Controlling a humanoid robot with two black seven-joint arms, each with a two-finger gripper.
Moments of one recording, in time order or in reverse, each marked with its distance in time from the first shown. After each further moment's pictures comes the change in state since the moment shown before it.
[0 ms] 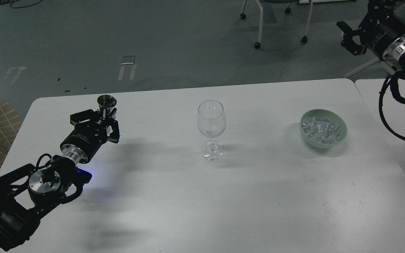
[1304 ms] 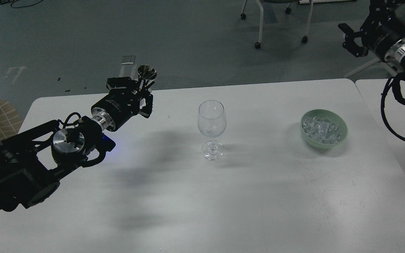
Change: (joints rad) left arm -0.284 -0.080 0.148 -0.005 -0.017 0.104 0.106; right arm -0.013 -0.011 0.000 0.006 0.000 0.001 -0.002
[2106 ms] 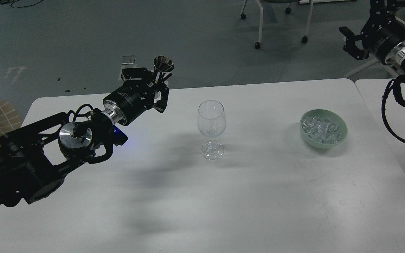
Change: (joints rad) left arm -0.050 0.001 0.018 -0.112 0.007 0.002 0.002; right arm -0.006 0.000 0.001 -0.003 0.000 0.000 -0.005
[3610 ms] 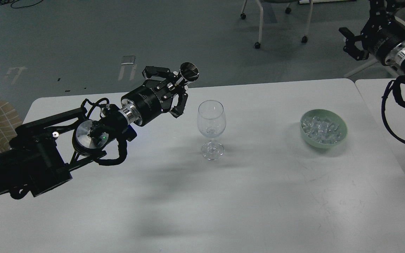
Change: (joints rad) left arm -0.112 -0.041 0.134 -0.022 0.130 0.045 -0.036; right arm -0.004 -0.001 0.001 0.002 0.000 0.000 0.002
